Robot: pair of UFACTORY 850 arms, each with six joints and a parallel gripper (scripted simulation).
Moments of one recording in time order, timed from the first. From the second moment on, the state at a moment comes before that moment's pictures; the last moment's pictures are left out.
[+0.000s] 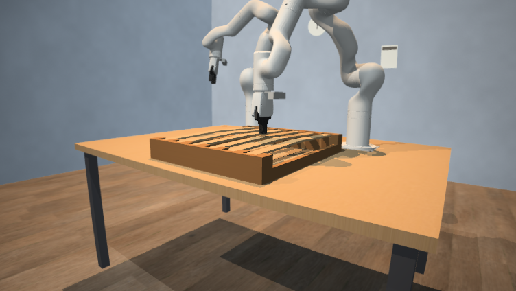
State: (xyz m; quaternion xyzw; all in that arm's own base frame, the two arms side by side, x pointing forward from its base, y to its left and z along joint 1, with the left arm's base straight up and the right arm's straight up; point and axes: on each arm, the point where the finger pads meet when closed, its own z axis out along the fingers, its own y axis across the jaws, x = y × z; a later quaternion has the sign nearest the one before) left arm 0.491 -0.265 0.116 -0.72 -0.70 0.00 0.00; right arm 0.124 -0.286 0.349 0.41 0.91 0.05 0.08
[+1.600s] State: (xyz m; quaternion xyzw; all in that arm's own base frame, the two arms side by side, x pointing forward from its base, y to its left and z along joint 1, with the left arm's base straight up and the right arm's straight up) left arm 0.491 -0.265 0.110 -0.72 -0.70 0.00 0.00; right arm 0.124 -0.286 0.349 0.41 0.91 0.05 0.08
